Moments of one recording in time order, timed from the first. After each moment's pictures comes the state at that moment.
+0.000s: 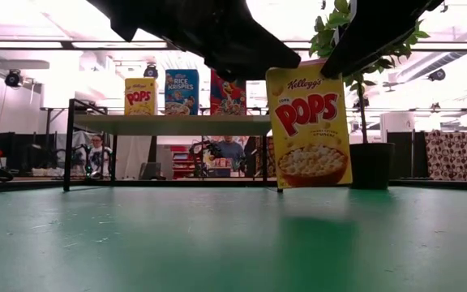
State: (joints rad) left arm -0.20 1.77 1.06 0.29 -0.06 0.11; right arm 0.43 1.46 0.99 -0.39 0.39 0.38
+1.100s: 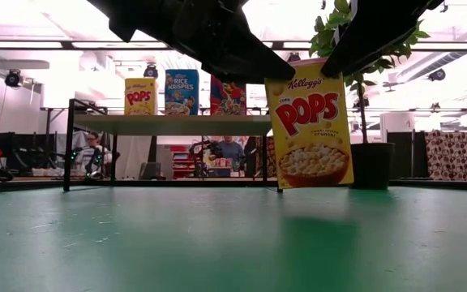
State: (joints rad) left arm -0.20 1.77 1.06 0.25 -0.07 0.15; right arm 0.43 1.46 0.99 -0.38 0.38 0.38
